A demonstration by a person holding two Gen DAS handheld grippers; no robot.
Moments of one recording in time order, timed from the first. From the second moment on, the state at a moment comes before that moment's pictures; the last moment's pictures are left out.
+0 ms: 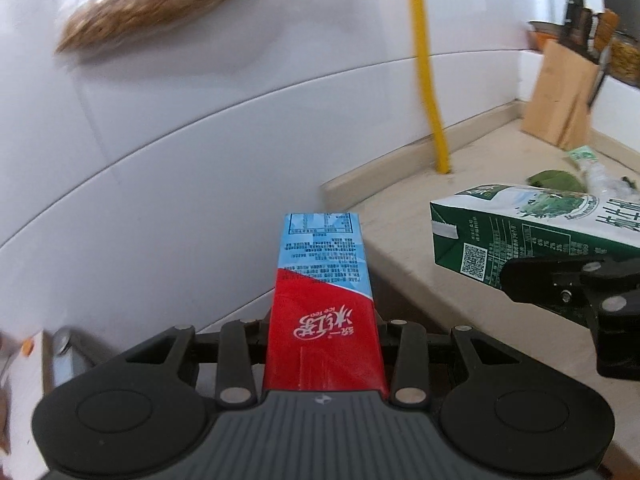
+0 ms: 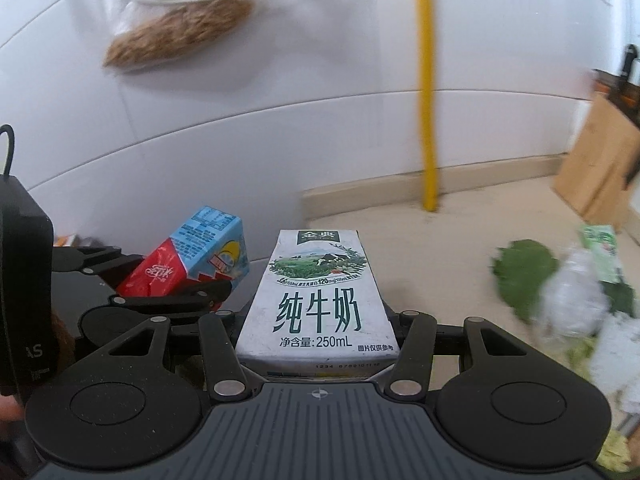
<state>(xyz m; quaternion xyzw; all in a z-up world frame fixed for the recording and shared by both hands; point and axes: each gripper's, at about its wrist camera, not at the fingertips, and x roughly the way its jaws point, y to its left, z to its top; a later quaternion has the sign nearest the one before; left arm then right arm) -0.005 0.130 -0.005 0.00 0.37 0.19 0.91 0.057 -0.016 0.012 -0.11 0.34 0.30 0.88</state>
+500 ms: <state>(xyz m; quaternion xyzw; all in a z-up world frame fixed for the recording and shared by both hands) -0.029 0.167 -0.034 -0.03 0.40 0.24 0.88 0.059 0.038 -0.022 -0.14 0.37 0.34 0.85</state>
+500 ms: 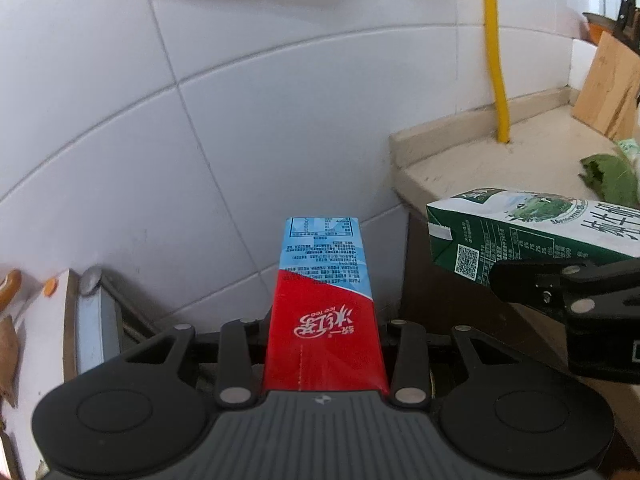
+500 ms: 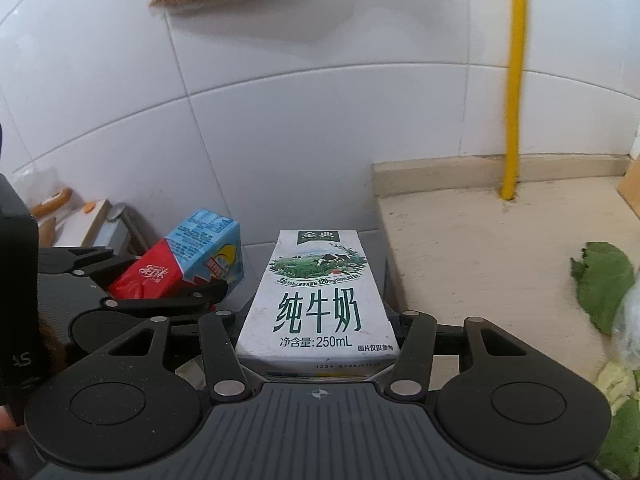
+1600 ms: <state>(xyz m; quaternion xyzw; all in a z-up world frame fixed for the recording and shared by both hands) -0.015 0.210 -0.124 -0.09 0.51 0.24 0.82 0.091 0.085 -0.127 -0.18 0.50 0.32 0.79</state>
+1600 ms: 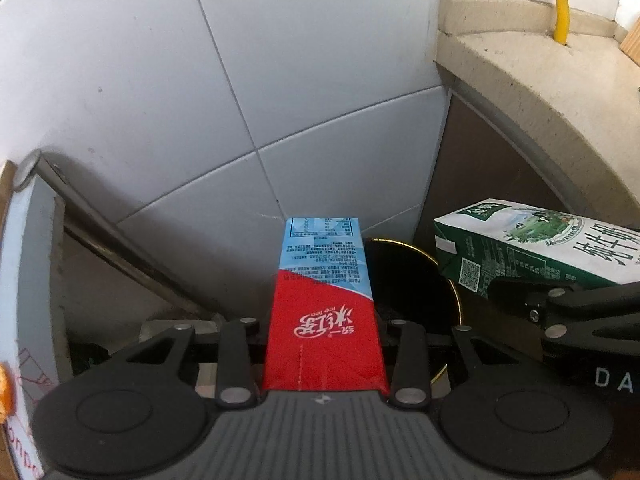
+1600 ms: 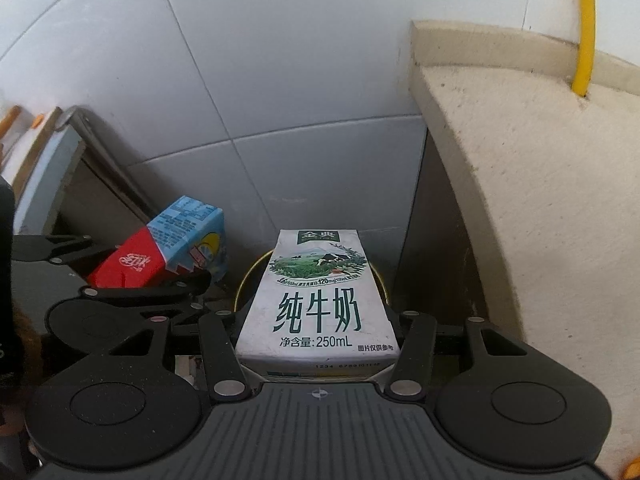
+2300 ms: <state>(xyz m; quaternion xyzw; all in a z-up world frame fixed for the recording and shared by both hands) 0.001 0.221 -0.151 -0.12 0.54 0.23 0.80 0.105 0.095 -0.156 -0.18 0.52 0.29 0.78</state>
